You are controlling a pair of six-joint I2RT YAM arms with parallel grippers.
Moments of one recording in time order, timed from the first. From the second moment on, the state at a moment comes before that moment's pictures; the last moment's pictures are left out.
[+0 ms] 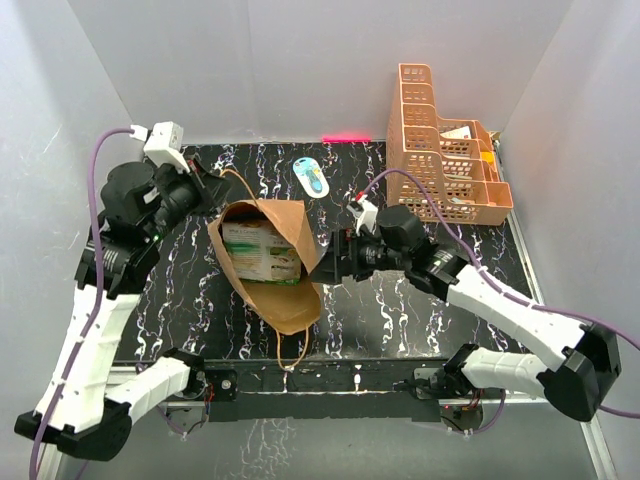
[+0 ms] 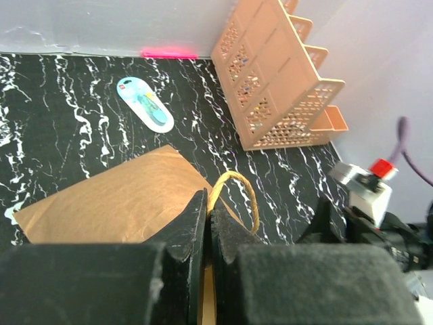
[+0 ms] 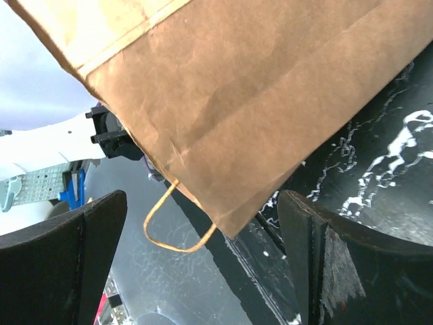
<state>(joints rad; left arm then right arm) -0.32 1.00 1.42 -0.64 0.14 -0.39 0.73 1.11 0.94 -0.31 -0.44 0.66</state>
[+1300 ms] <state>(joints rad) -0.32 0.96 1.10 -0.23 0.67 -0.69 0.62 1.33 1.09 -0.41 0.20 0.36</state>
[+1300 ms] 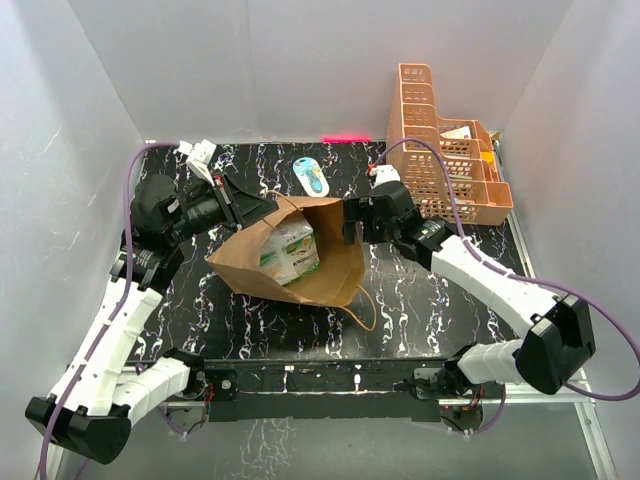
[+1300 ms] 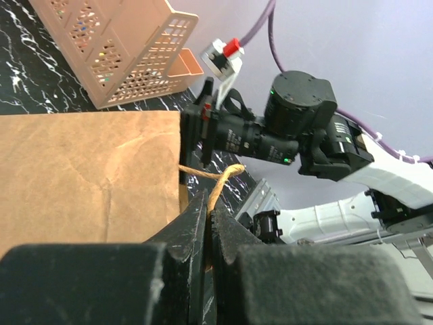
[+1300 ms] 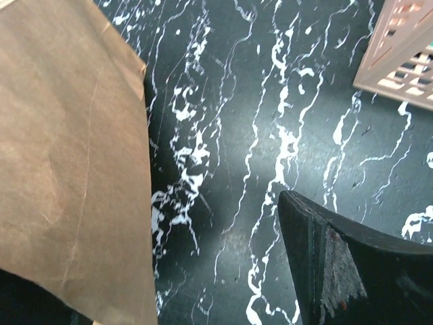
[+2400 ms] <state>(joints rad) -0.32 0.99 1.15 -0.33 0.52 -0.67 1.04 1.18 1.10 -0.45 0.10 0.49</state>
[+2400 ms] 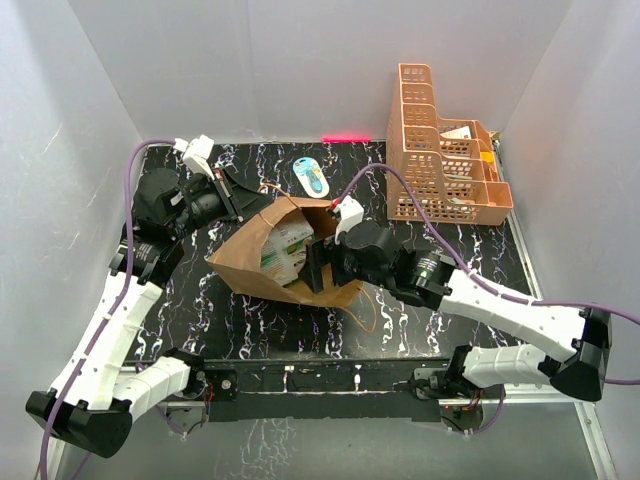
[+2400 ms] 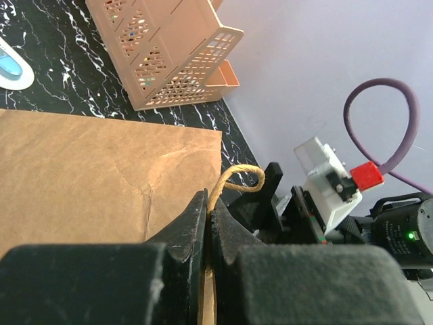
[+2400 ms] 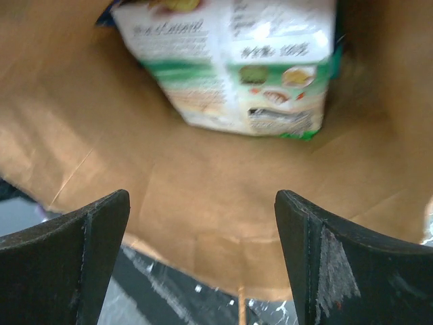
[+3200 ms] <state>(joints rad) -0.32 0.99 1.18 -0.39 0.51 -0.65 1.02 1.39 0.88 0.25 0.45 0.43</state>
